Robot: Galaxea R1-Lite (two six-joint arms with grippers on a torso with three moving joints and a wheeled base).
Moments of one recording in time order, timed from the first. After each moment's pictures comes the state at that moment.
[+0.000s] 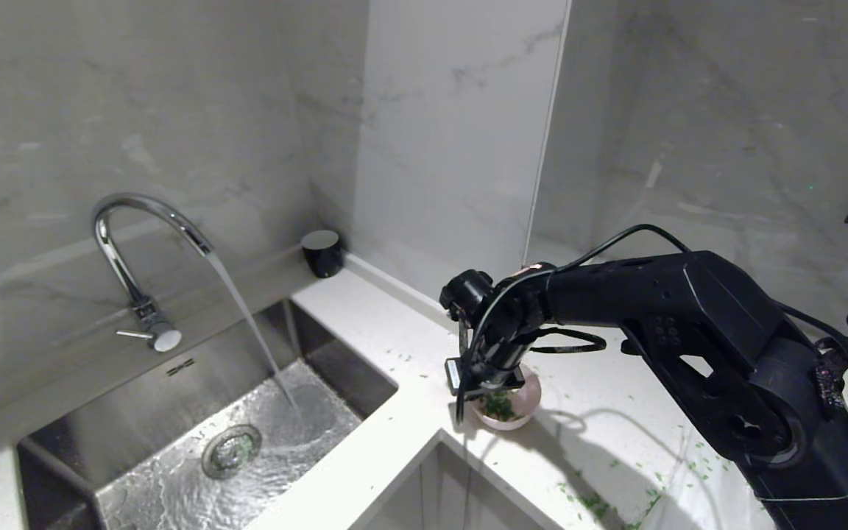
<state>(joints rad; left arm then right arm) 0.00 0.00 -0.03 0.07 0.01 -0.01 0.60 2.51 -1.96 0.68 0.04 0.39</state>
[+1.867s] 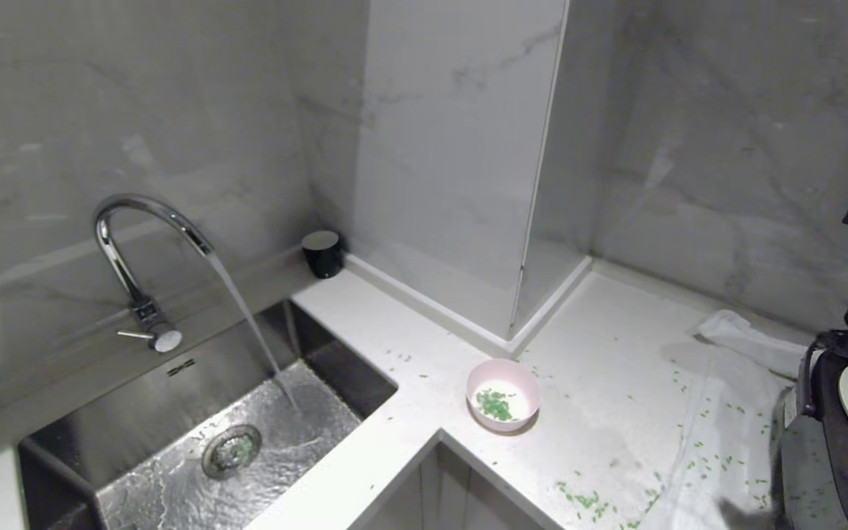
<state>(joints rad) 0.00 0.00 -0.03 0.07 0.01 -0.01 0.49 1.04 -0.96 0.48 -0.38 0.23</state>
